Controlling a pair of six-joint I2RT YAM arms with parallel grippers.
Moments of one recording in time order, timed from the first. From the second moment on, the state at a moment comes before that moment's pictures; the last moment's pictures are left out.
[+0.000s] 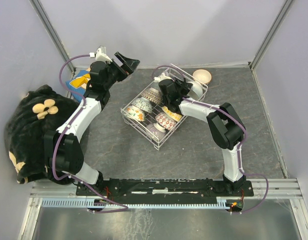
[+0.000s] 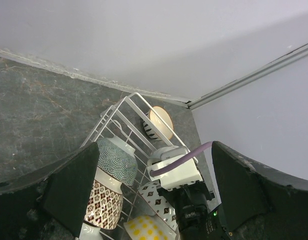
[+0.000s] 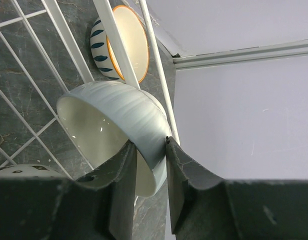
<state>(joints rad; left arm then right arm) -0.22 1.53 1.24 0.23 0.22 -0.79 0.64 2.05 1.45 0.10 1.05 -0.73</state>
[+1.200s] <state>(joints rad) -0.22 1.53 1.24 0.24 0.22 -0.79 0.64 2.03 1.38 0.23 1.07 -0.81</state>
